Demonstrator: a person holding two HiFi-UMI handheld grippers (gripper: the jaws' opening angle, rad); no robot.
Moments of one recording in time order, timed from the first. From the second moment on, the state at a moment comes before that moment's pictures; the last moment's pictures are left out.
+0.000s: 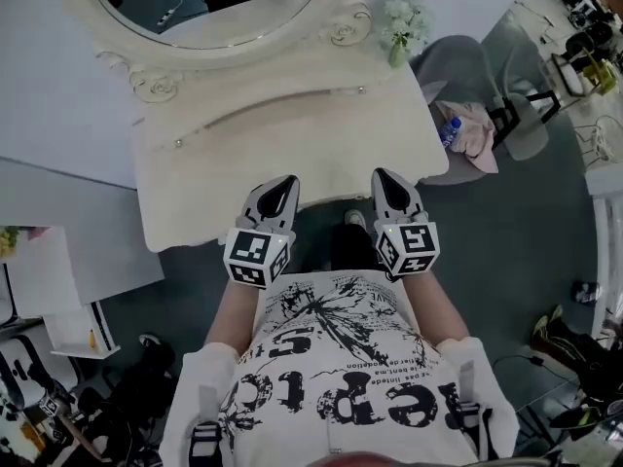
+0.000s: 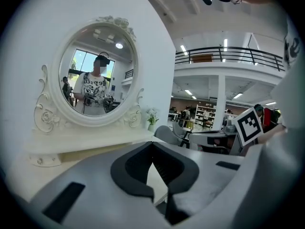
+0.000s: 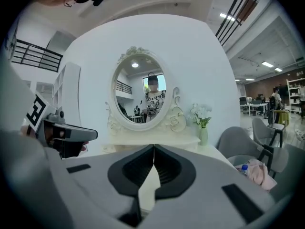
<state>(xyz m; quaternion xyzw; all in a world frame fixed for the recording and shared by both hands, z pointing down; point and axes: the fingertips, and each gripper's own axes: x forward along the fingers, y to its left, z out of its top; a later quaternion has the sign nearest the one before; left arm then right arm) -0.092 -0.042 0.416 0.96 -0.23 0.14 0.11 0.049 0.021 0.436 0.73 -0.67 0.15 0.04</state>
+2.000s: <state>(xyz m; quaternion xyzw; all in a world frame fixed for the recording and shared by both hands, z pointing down) 0.022 -0.189 0.513 0.89 -0.38 0.15 0.19 0.204 -0.226 0.639 0.65 -0.67 0.29 0.18</state>
